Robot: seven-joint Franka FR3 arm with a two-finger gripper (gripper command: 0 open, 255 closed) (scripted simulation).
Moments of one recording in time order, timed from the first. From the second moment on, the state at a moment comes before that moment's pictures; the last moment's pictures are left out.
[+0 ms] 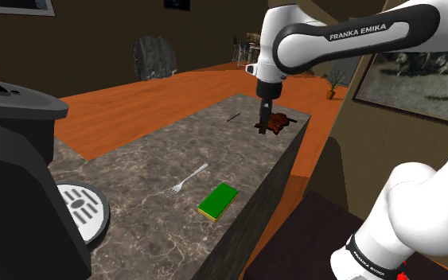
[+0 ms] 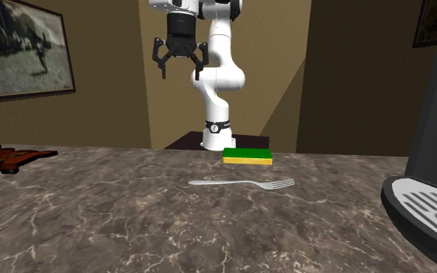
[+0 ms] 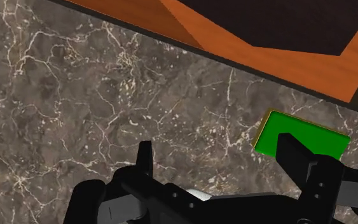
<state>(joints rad) 0.13 -0.39 -0.06 -2.28 -0.10 1.87 -0.44</state>
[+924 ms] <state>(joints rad) 0.26 0.03 -0.02 -2.09 -0.01 2.12 -0.82</state>
